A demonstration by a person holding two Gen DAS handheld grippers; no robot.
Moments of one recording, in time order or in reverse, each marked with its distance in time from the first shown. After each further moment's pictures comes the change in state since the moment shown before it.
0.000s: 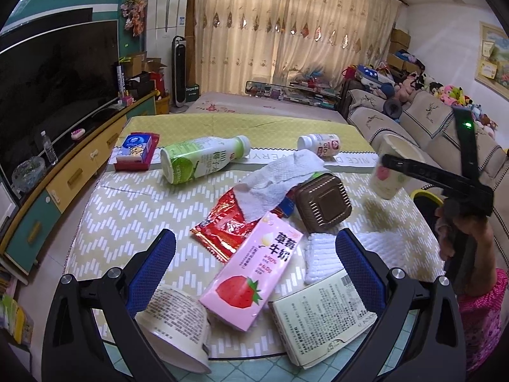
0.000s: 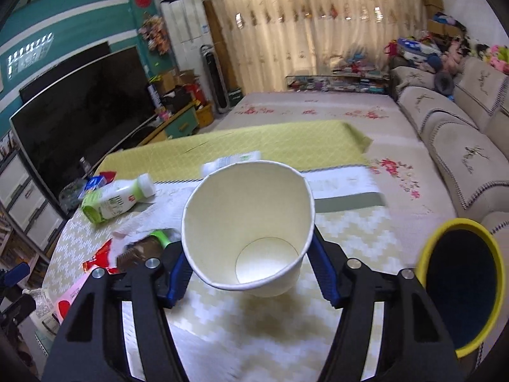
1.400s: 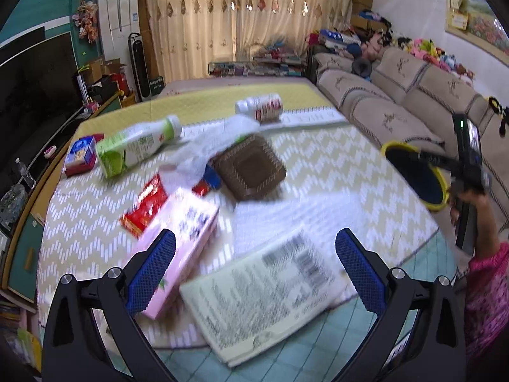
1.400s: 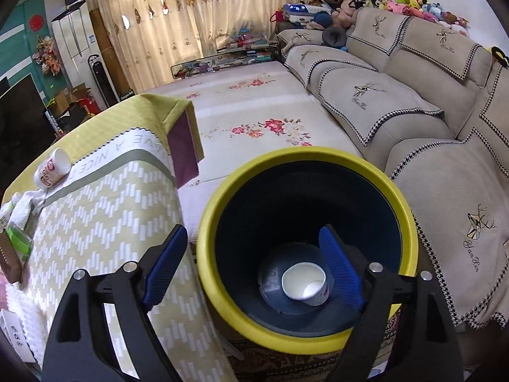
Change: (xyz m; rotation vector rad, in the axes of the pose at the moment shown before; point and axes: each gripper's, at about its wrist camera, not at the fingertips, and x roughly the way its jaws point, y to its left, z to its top) left arm 0.021 -0.079 -0.022 0.182 0.124 -0.072; right arm -0.027 -0.197 -0.060 0.252 0.071 -0.372
